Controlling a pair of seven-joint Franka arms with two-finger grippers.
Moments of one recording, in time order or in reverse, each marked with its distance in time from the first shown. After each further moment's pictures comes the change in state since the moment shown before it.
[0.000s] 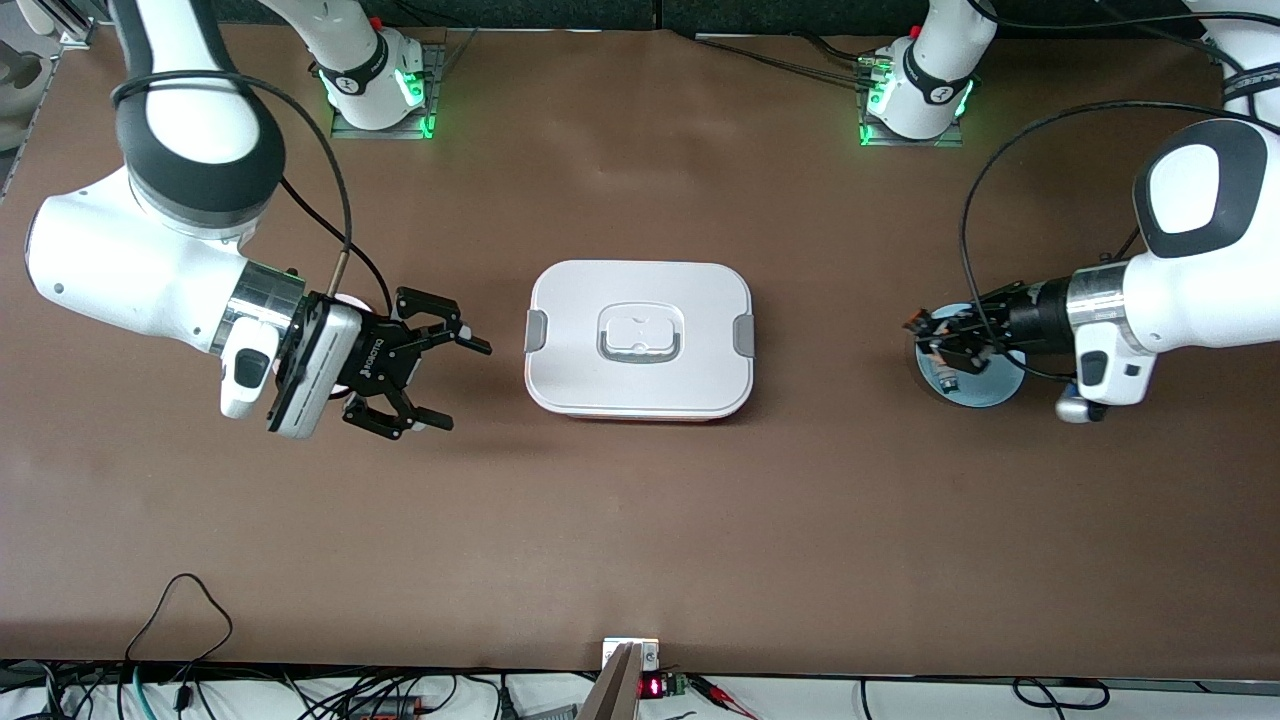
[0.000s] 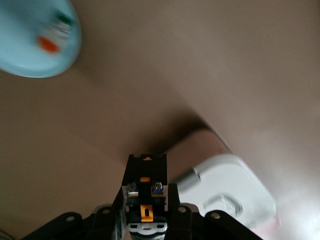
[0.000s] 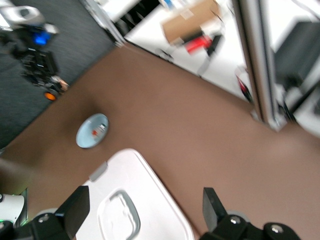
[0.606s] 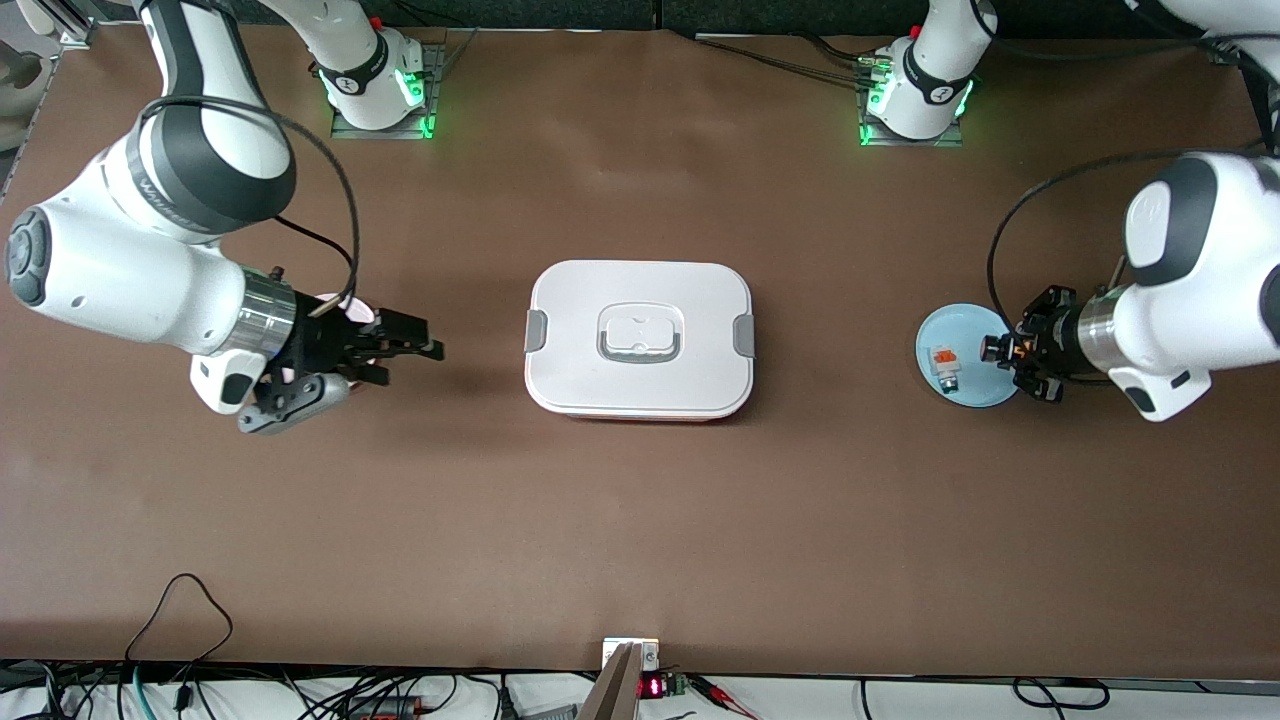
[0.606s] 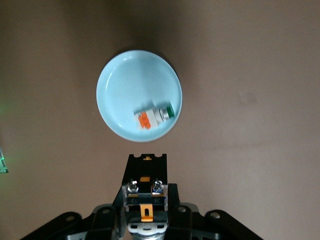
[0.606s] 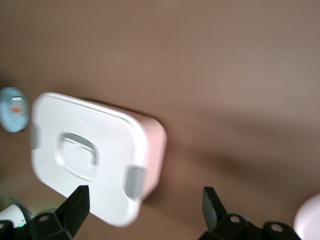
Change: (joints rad) left arm 0.010 0.085 0.016 0.001 0.334 0.021 -0.509; right arm -0.003 -0.010 -0.083 0.004 -0.427 -0.331 0.769
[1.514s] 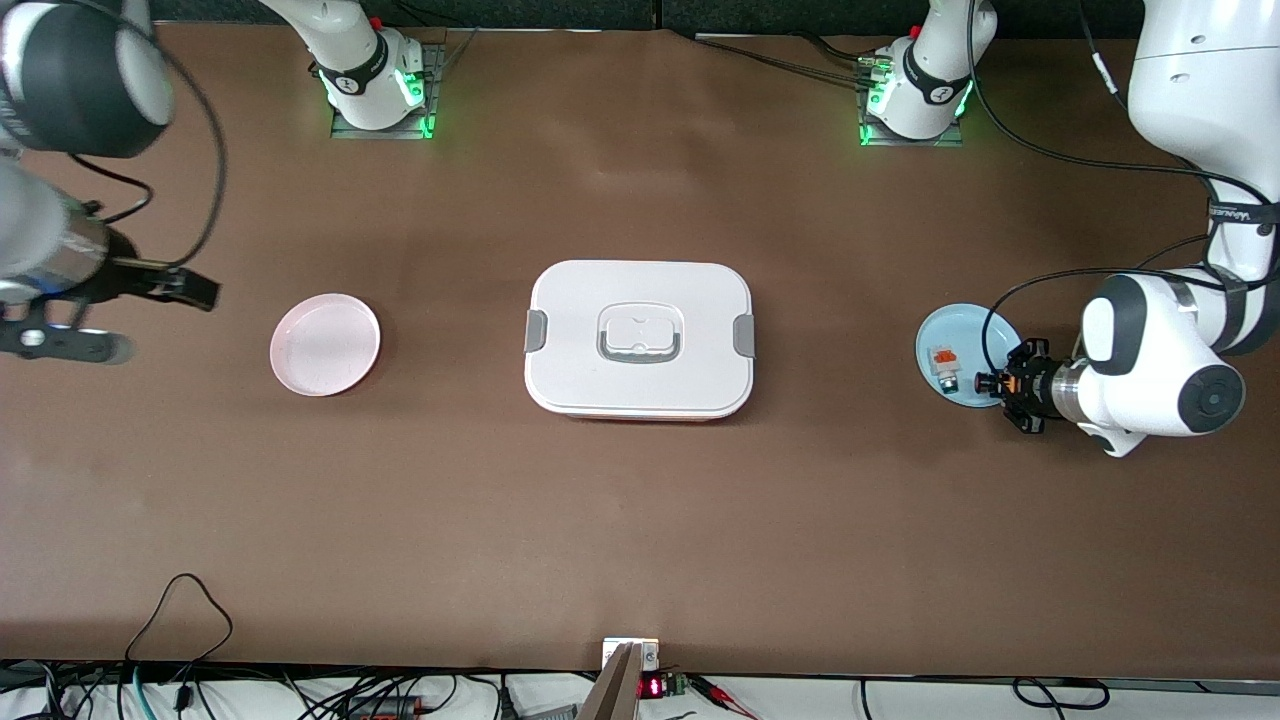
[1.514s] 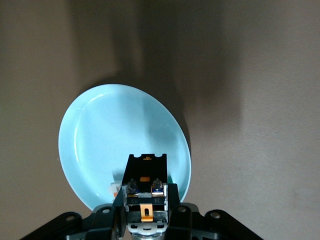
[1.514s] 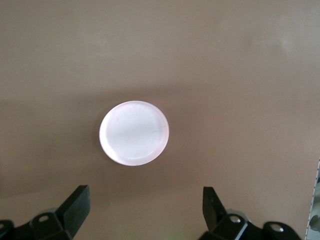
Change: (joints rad) left arm 0.098 0.190 0.008 -0.142 0.003 0.249 0.016; right arm -0.058 -0.117 -0.108 0.106 -0.565 -0.331 0.191
